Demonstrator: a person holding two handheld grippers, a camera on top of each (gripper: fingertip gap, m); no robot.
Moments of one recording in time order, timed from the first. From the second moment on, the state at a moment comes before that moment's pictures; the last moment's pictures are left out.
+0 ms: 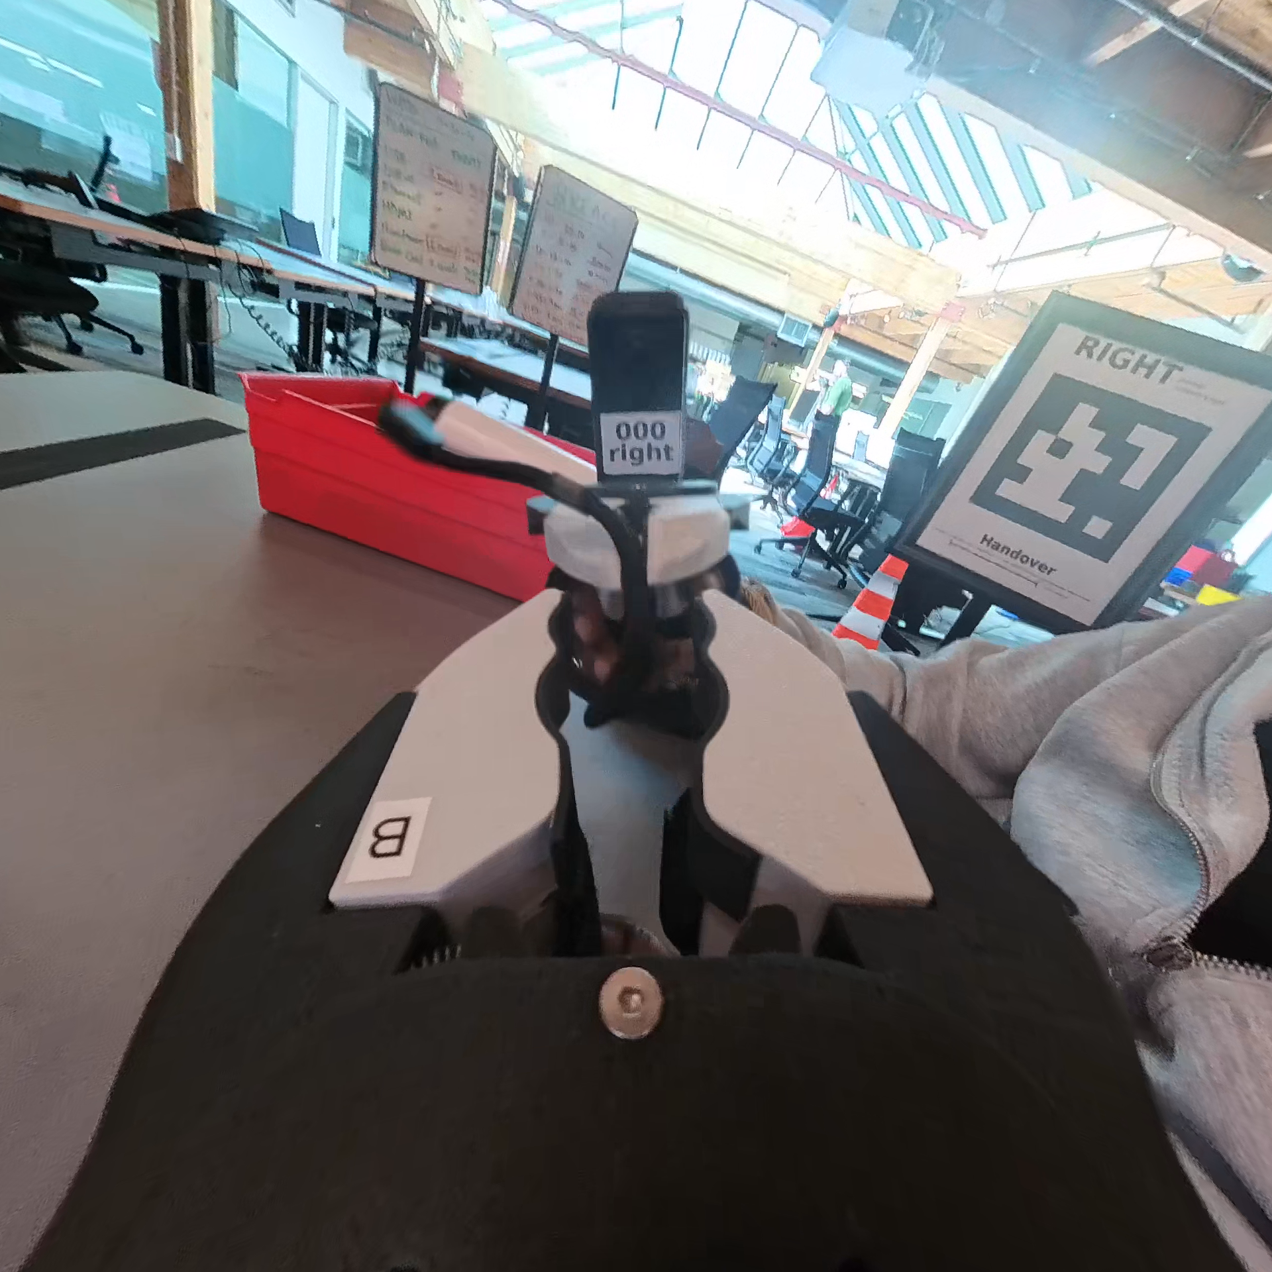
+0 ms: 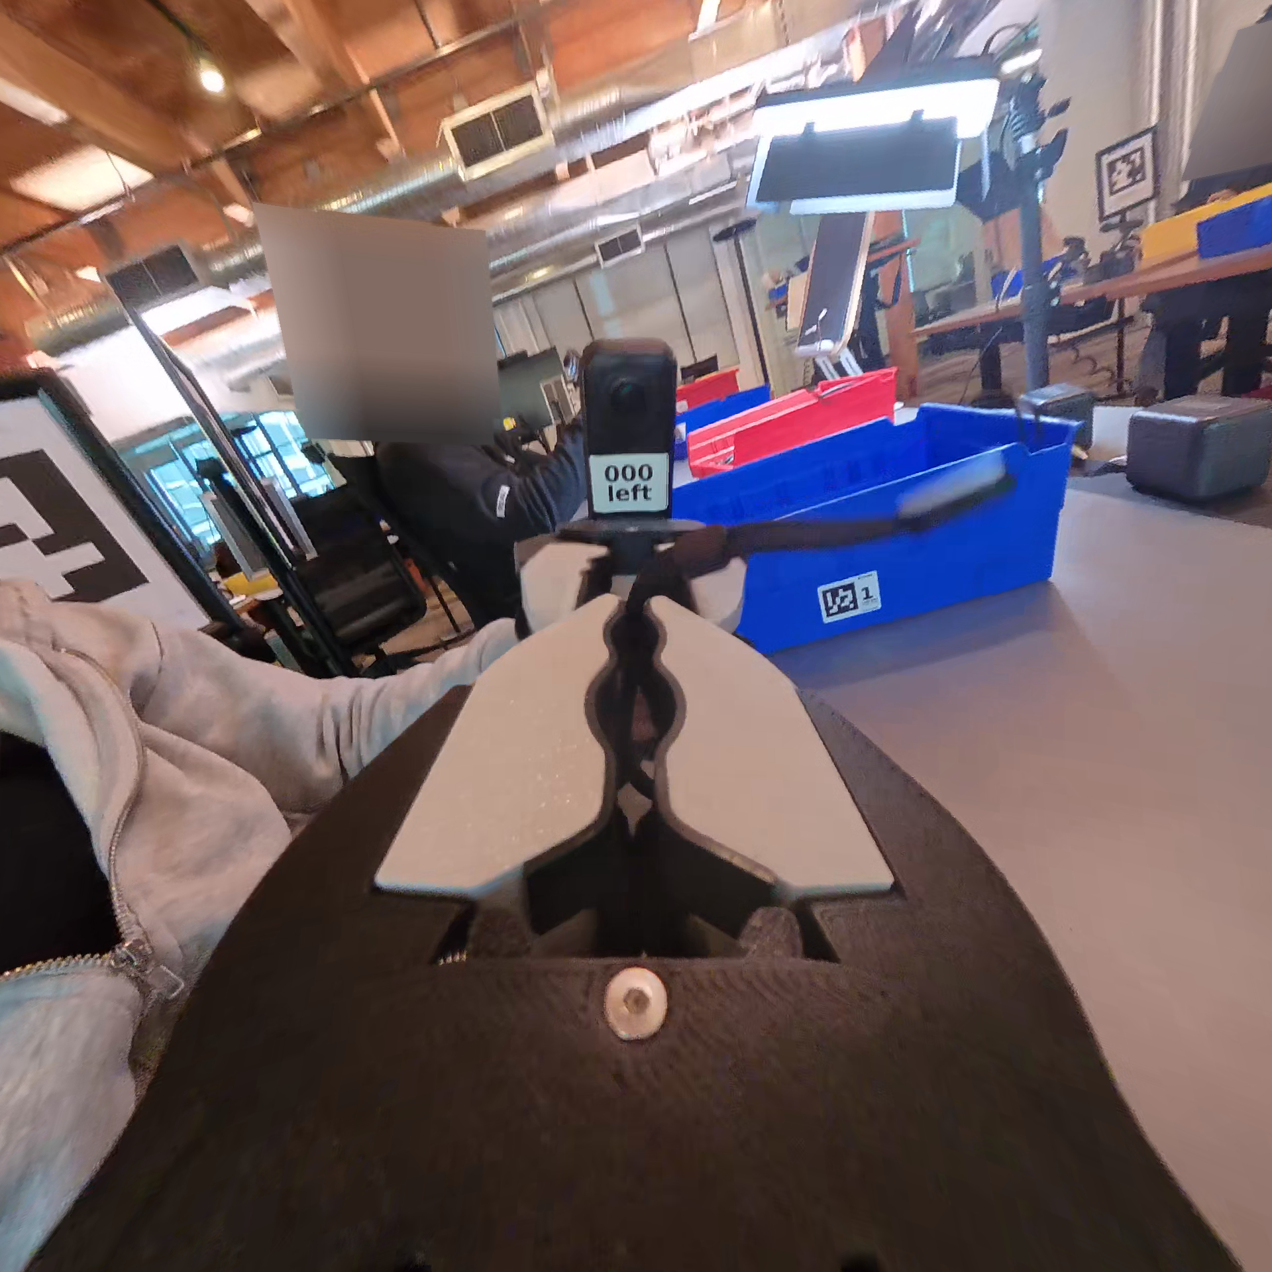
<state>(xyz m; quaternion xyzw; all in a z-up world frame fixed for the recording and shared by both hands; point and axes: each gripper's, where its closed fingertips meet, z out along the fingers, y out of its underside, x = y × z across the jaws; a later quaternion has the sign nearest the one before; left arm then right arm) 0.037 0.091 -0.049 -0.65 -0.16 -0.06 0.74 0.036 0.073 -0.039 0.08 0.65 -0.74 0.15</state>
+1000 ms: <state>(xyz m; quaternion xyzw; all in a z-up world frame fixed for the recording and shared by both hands) 0.039 0.093 -0.043 -0.63 -0.17 -0.06 0.76 0.047 0.052 -0.069 0.06 0.71 -0.69 0.11</state>
